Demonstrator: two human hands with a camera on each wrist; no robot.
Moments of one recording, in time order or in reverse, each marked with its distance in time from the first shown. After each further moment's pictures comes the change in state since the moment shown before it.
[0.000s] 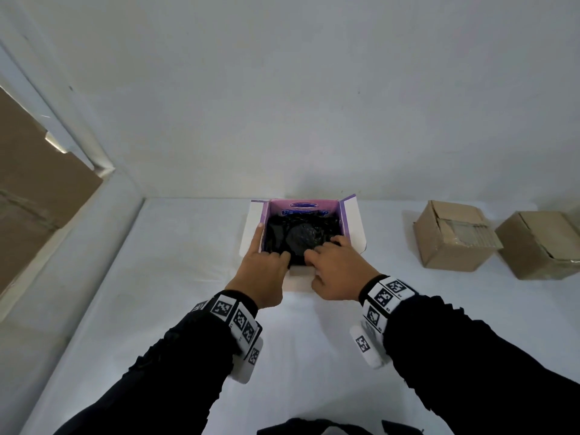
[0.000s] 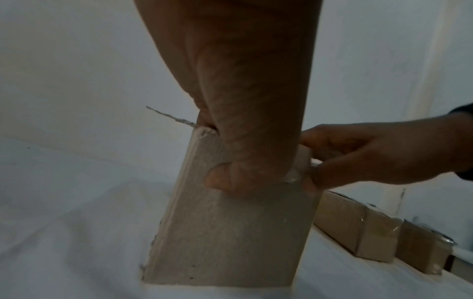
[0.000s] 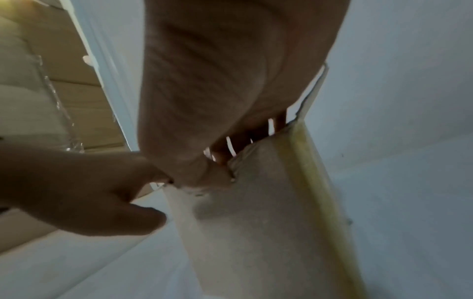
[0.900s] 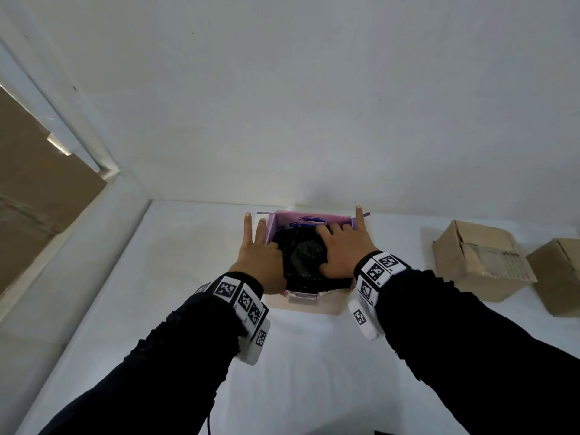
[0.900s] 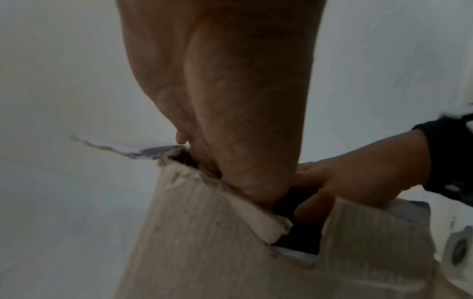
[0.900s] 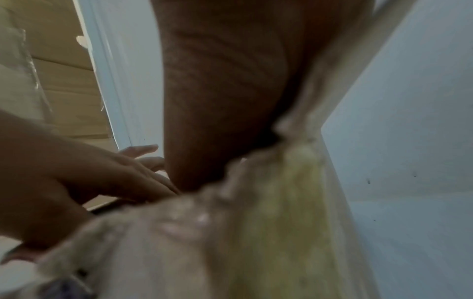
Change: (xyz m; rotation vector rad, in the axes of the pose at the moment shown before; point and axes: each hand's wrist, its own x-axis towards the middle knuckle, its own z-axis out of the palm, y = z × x) left_hand 0.057 -0.030 -0.017 -0.020 -0.345 -0.195; right_hand 0.074 0.052 -0.009 -0.233 -0.252 0.224
